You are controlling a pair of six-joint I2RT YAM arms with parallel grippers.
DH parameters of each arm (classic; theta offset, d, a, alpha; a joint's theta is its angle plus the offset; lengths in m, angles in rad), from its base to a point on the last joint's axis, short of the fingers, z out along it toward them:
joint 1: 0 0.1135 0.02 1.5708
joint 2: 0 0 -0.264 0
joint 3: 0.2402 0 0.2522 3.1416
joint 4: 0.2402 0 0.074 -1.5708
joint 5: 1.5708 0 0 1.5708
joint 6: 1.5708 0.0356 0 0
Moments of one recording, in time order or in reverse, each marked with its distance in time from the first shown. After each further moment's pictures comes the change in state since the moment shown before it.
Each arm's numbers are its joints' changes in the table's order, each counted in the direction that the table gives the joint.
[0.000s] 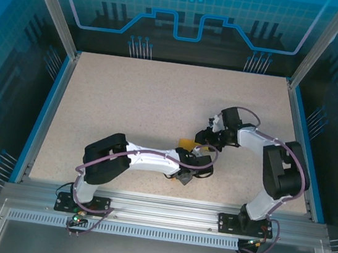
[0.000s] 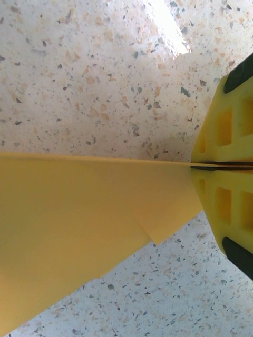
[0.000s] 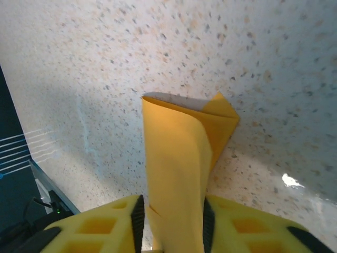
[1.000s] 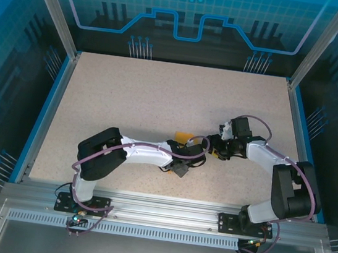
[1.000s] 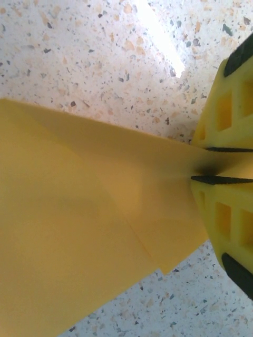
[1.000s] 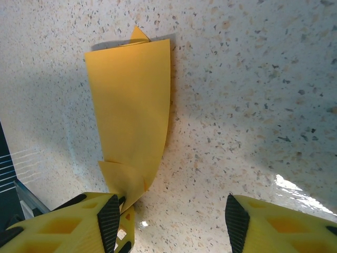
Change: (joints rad) left arm 0.099 0.045 -0.101 -0.141 0.068 0.057; right arm -0.050 0.174 -0.182 -0.050 0.068 0.021
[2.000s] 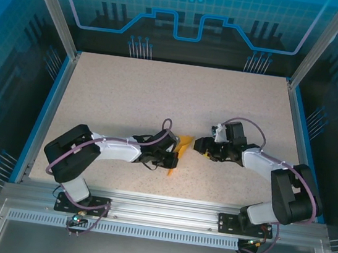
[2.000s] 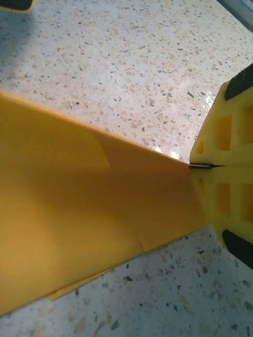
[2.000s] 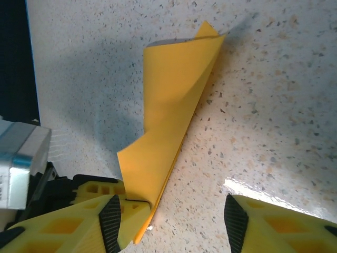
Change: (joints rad) left arm 0.228 0.262 -0.437 -0.513 0.514 -0.296; right arm 0.092 0.036 -0.111 -0.256 -0.072 0.072
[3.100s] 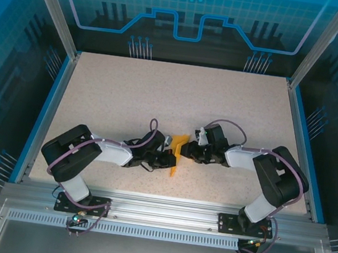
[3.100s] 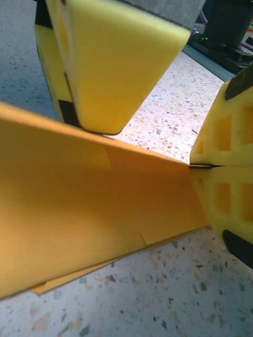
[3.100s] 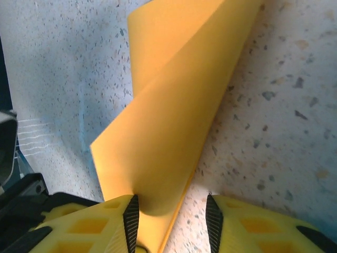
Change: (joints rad) left arm 0.067 0.012 -0.186 -0.369 0.167 -0.259; right arm 0.203 -0.200 0.032 -0.183 0.107 0.118
